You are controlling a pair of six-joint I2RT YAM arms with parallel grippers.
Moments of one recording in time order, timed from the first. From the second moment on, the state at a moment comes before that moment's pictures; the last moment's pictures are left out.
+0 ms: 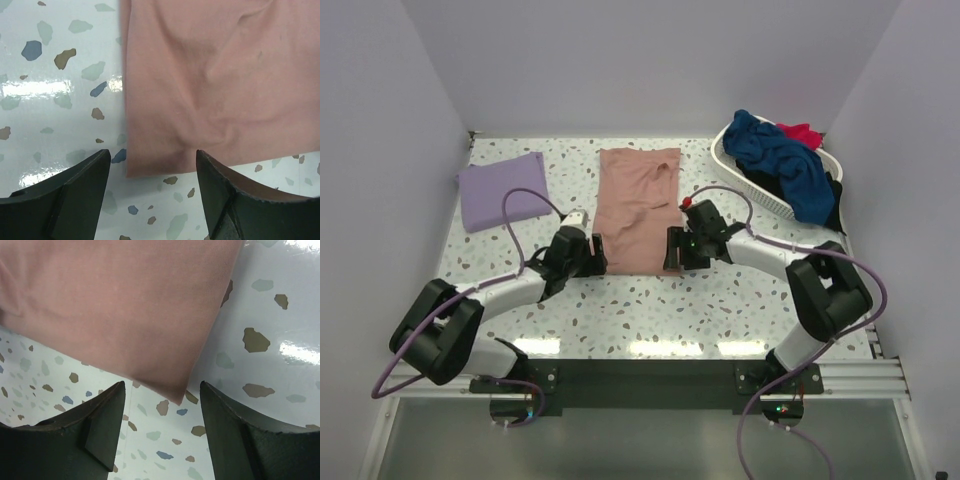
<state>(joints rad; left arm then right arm) -0.53 1.37 0.54 0.09 -0.15 -0.52 0.54 1.63 0.92 -0.30 -0.16 0.51</state>
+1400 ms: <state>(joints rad) -0.53 1.00 0.48 -0.12 0.14 -0.53 0.61 1.28 0.90 -0.68 -0.15 0.45</state>
